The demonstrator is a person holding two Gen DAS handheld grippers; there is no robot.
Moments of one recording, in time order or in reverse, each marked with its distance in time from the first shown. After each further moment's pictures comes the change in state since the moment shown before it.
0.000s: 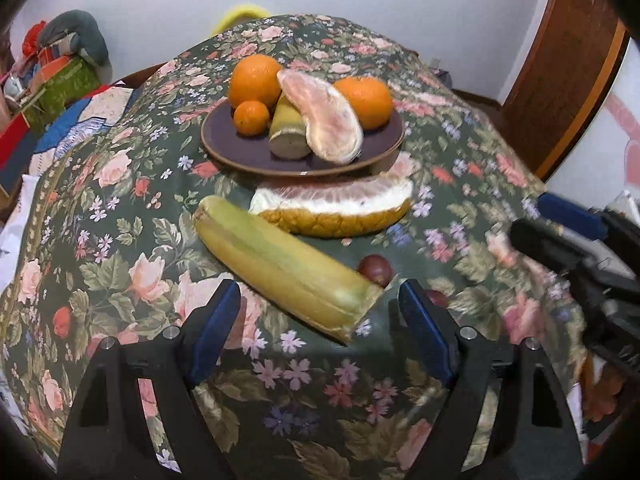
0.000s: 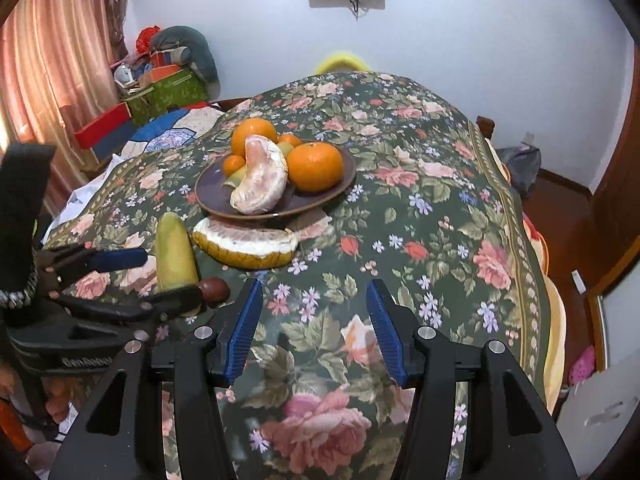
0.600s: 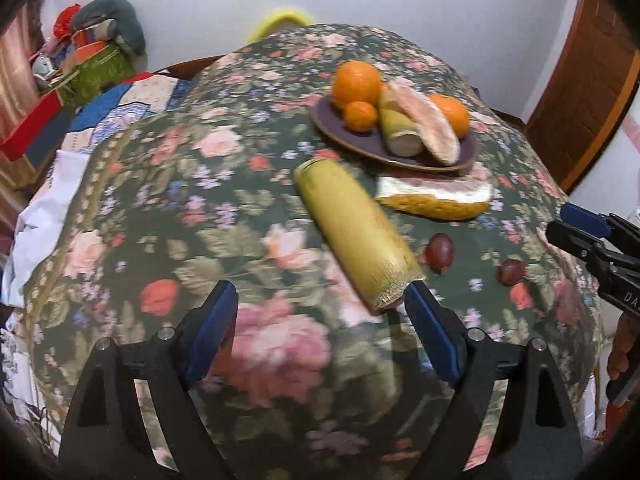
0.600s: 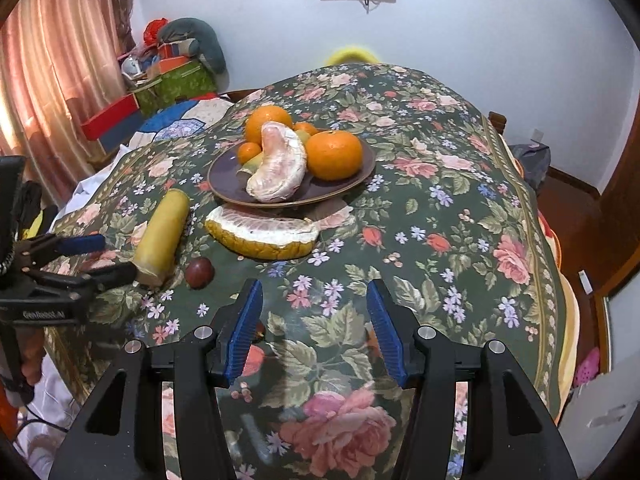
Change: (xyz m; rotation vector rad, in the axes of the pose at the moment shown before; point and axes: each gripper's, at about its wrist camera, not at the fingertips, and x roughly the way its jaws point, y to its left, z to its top) left arm -0.033 0.091 -0.024 -0.082 -0.031 0.054; right arm 0.012 0.018 -0.001 -0.027 0.028 0.031
